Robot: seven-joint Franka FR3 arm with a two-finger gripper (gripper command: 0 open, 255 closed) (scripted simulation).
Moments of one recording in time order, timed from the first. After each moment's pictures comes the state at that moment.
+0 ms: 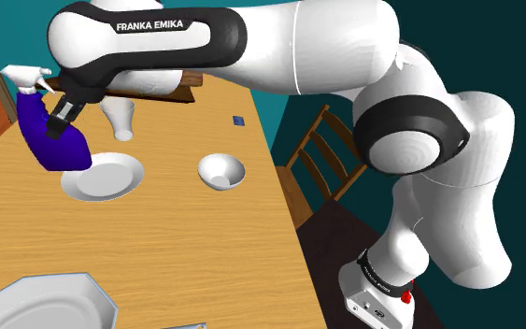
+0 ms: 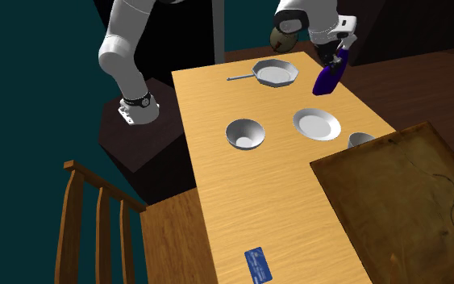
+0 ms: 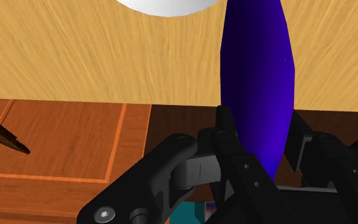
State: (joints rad) arm 0.85 0.63 -0.39 -1.37 0.66 2.41 -0.77
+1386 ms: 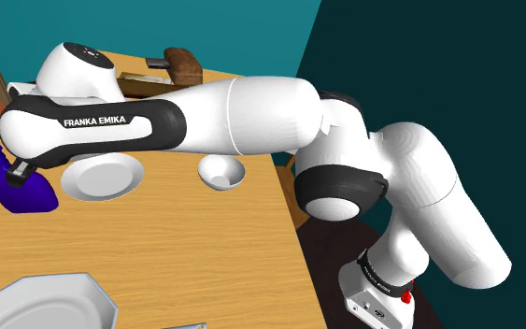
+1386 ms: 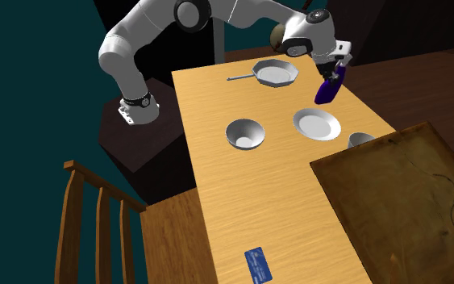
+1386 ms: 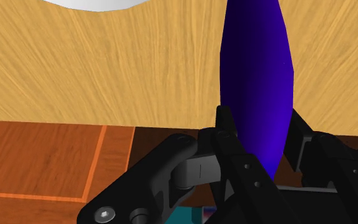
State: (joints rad) arm 0.85 0.96 -0.34 -1.07 0.68 2.48 -0.67
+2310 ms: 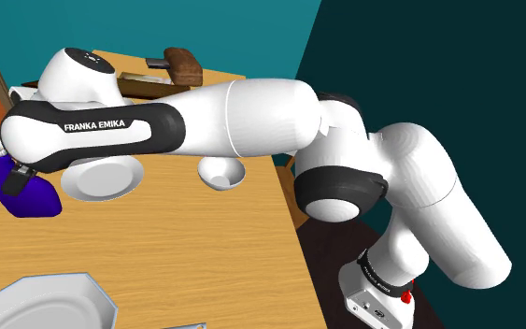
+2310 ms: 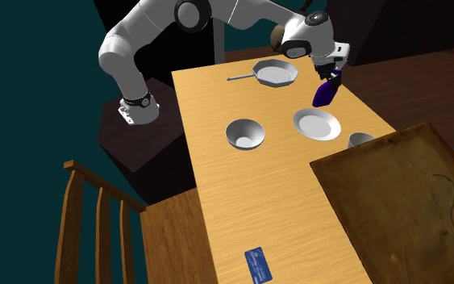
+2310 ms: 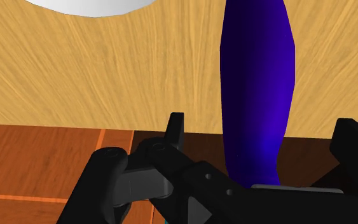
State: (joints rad) arm 0.86 0.96 -0.33 -1.08 0.68 2.49 -0.67
